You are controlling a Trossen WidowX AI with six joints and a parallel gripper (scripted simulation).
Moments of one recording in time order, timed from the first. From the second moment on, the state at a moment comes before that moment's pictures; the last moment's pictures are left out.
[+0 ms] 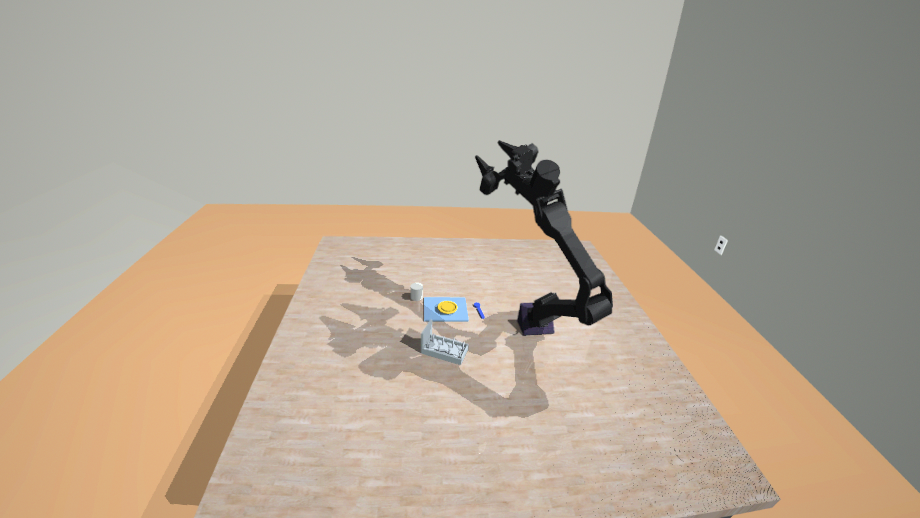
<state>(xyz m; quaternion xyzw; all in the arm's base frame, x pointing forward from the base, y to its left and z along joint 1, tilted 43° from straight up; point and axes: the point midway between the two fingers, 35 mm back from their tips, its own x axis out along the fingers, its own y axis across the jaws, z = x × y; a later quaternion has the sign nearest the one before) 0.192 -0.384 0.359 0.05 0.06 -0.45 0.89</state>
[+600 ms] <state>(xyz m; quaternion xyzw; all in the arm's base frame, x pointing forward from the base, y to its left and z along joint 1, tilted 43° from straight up) 0.261 -0.373 0.226 0.13 0.30 -0.31 0.89</state>
